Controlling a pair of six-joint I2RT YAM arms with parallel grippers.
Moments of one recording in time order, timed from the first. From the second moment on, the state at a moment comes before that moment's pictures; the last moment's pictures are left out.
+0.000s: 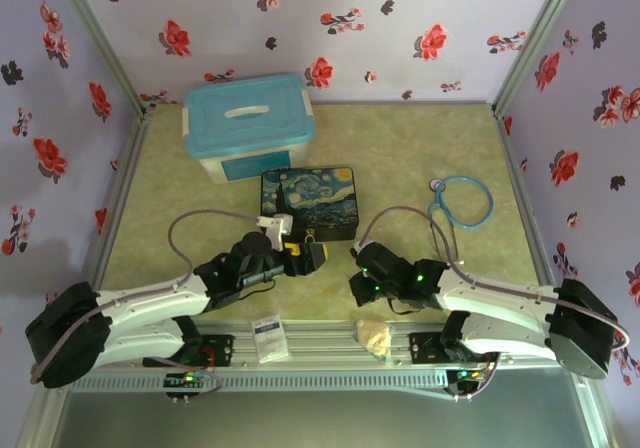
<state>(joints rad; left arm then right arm) -0.99 1.11 0.39 0.31 0.03 -0.87 1.05 1.06 0.51 -0.42 -0.01 0.61</state>
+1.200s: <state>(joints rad) -1.04 1.13 0.31 0.75 0.04 -0.96 0.92 0.97 0.53 0.00 -0.32 0.56</state>
